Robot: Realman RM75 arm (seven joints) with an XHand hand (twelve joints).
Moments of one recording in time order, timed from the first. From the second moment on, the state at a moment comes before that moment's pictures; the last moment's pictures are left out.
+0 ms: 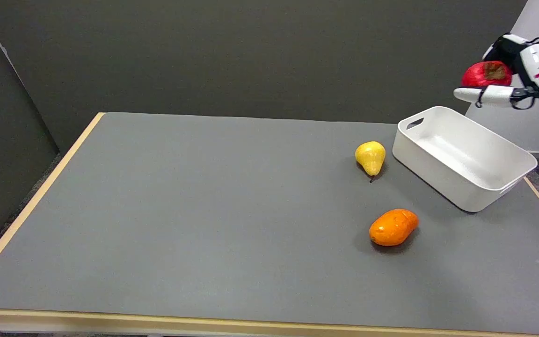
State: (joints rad) arm 0.07 -0.68 -1.26 0.89 0.23 0.76 0.86
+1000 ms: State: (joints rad) arm 0.26 -0.78 -1.47 0.76 0.46 0.52 0.56
